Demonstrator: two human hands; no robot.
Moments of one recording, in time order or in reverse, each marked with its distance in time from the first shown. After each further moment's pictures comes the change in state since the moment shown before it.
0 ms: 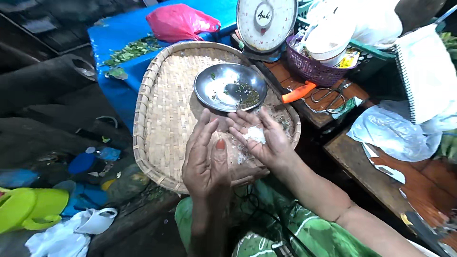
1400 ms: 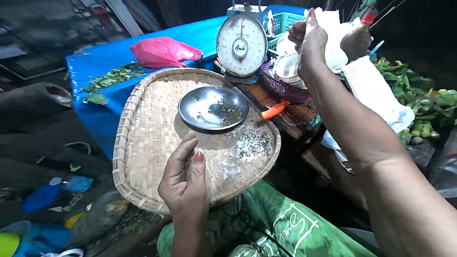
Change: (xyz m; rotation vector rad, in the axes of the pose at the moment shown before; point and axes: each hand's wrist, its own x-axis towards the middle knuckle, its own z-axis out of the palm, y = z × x) left_hand 0.004 -0.004 0.002 -0.228 0.081 -0.061; right_hand 0.066 -0.244 0.073 -1.057 0.350 -1.123
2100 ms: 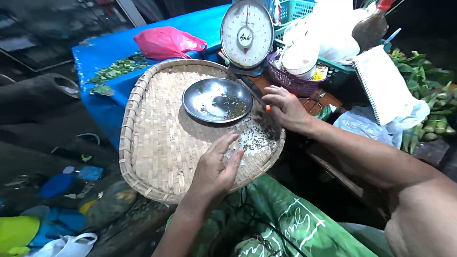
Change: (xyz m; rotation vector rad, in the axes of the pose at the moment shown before) left_hand 0.008 -0.004 -0.002 0.420 -0.656 -0.105; right_hand -0.136 0.062 -0.035 -0.708 -0.758 -0.454
